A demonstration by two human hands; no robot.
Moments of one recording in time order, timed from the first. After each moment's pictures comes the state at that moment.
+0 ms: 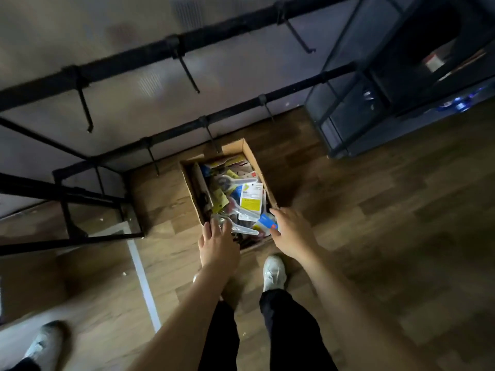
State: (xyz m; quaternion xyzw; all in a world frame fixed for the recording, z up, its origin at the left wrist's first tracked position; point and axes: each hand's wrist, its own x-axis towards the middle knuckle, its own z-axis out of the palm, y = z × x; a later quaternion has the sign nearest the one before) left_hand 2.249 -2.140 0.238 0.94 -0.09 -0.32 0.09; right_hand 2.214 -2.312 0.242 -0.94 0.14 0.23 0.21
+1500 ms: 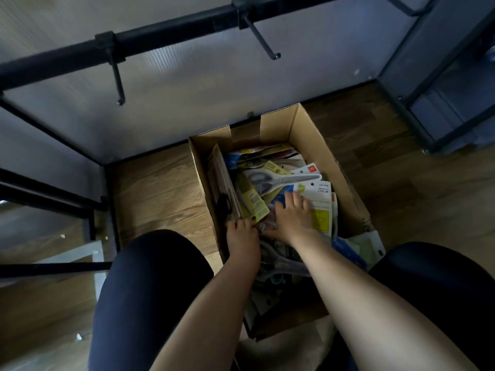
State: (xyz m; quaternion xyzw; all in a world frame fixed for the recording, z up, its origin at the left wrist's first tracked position) left_hand 2.342 -2.120 -0.145 0.89 -0.29 -0.27 -0.21; right_hand 2.338 -2.240 -0.156 -0.96 0.09 0.26 0.03
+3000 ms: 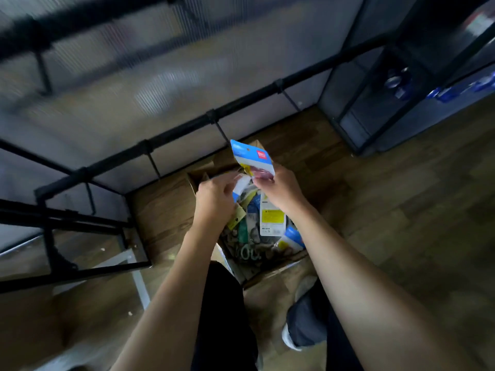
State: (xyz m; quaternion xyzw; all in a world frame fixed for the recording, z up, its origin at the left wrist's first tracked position) left_hand 2.367 -2.128 0.186 0.91 -0.12 -0.12 0.37; right_hand 2.334 -2.271 0.150 -0.80 0.29 0.06 0.52
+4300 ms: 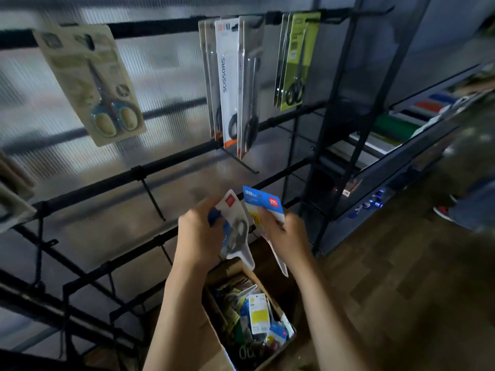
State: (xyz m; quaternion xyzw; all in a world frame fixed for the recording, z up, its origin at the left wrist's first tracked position) left_hand 2.312 -2.090 0.667 0.86 -0.26 0.04 0.45; right_hand 2.236 -2.228 0.625 -0.74 0.20 -0.24 0.59
